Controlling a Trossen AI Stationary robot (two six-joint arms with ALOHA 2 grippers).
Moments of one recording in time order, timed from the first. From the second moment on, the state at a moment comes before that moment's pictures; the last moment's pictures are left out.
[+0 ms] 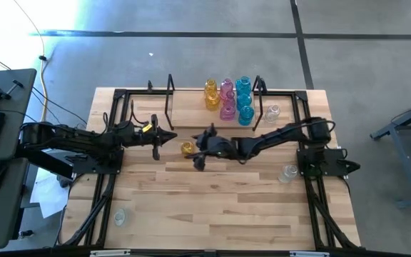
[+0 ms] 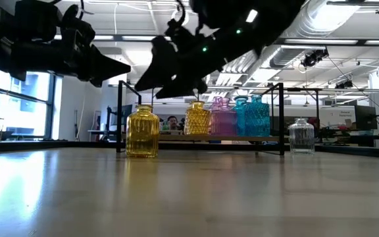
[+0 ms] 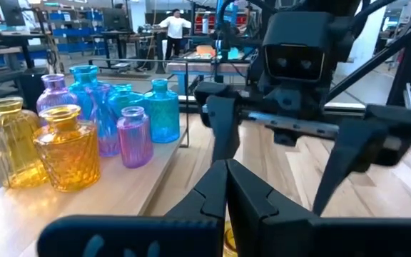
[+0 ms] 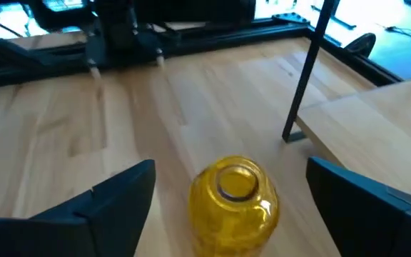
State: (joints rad) left arm 0.24 1.03 0.09 0.92 0.10 0.01; right arm 0.05 1.94 1.15 0.36 0.33 0.16
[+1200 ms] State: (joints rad) left arm 0.30 1.03 0.09 0.92 0.15 -0.04; right arm 0.01 2.08 1.21 0.45 0.24 0.18
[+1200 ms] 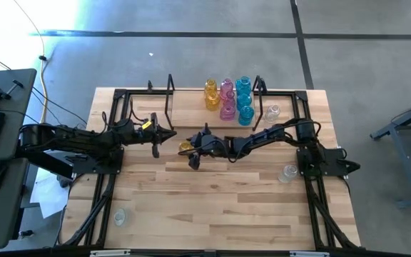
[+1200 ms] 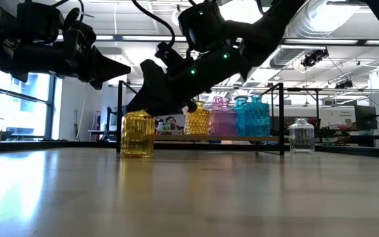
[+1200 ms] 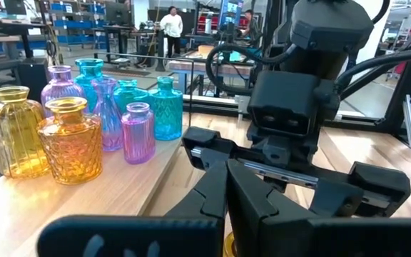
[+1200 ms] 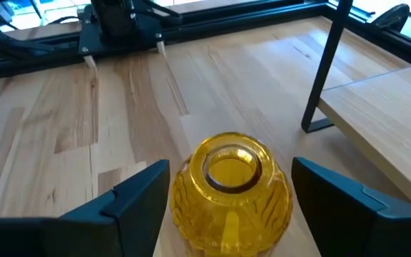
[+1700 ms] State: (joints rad) left arm 0.30 1.03 0.09 0.92 0.15 -0.05; right arm 0.01 2.08 1.21 0.47 0.26 0.15
